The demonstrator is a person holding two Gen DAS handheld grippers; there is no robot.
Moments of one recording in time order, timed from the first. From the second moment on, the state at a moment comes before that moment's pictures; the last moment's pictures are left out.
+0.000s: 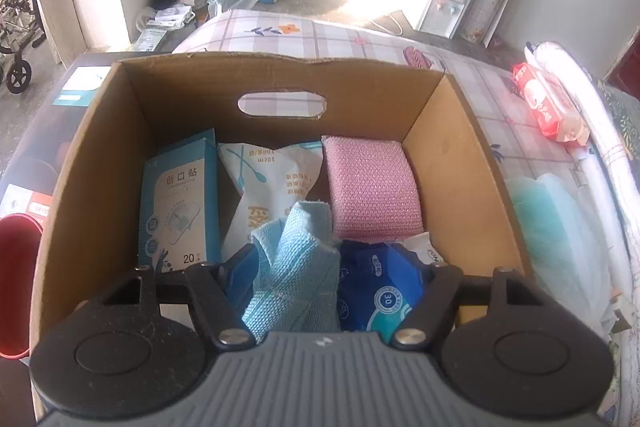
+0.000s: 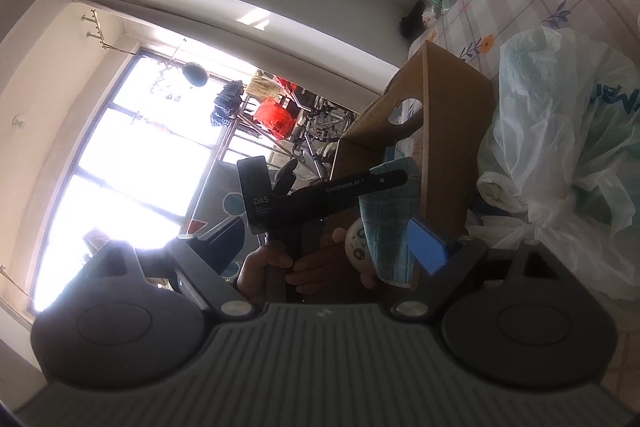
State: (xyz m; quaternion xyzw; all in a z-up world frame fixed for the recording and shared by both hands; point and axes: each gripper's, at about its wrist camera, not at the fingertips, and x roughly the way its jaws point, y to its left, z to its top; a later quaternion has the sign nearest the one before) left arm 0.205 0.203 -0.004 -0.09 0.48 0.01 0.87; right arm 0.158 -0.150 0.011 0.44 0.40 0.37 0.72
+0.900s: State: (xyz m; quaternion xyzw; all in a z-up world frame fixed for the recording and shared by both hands) left arm 0.098 -0.057 0.025 0.06 0.35 -0.22 0.91; right arm 0.052 -0.322 -0.009 0.39 0.34 0.12 0.85
